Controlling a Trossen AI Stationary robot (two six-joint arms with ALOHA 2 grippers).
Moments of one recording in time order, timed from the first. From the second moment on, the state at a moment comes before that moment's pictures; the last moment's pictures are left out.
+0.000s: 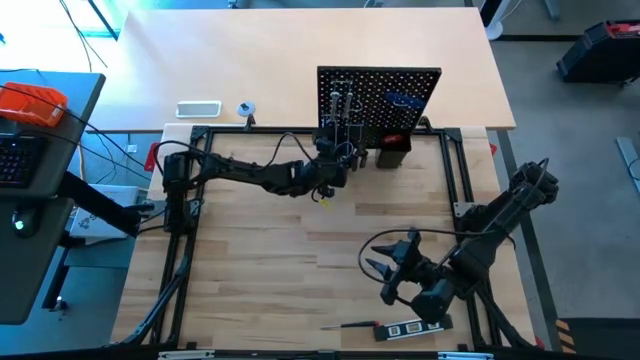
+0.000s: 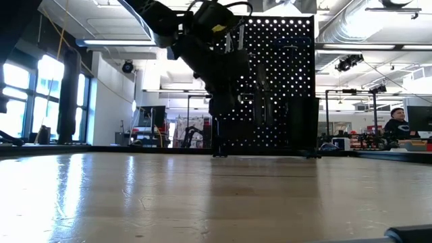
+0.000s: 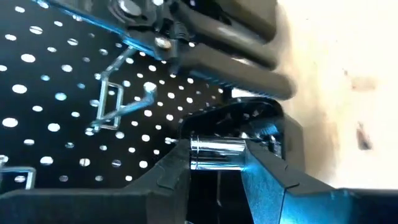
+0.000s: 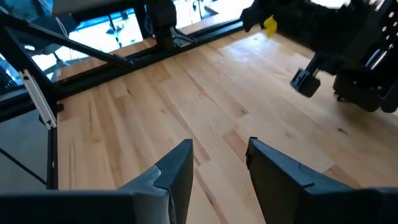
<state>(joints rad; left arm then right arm) 0.16 1.93 1.26 0.13 -0.63 0.83 0.78 1.50 1.25 -0.68 0.99 1.01</state>
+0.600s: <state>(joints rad) 0.16 1.93 1.25 0.08 -0.70 0.84 0.82 1.50 1.25 -0.67 1.03 1.02</state>
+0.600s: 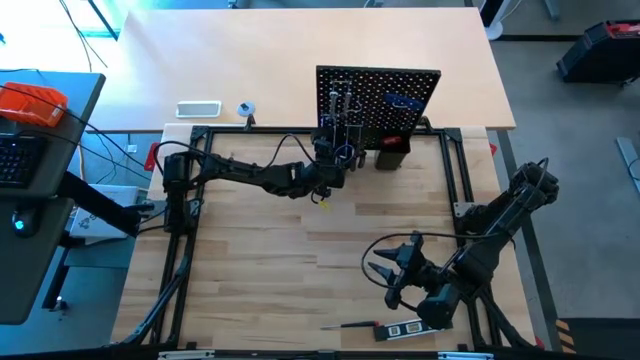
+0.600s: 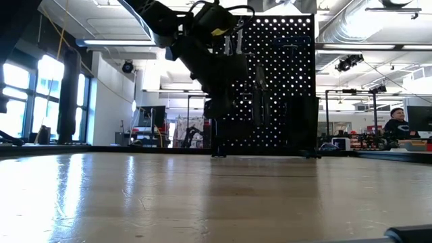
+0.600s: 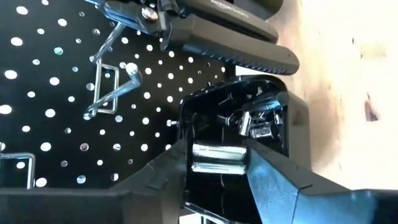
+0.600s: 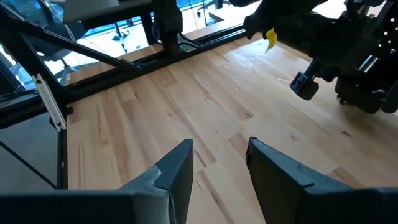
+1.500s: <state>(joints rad) 0.06 1.90 1.25 -0.06 -0.70 0.74 0.86 1.50 1.24 -0.66 0.94 1.02</state>
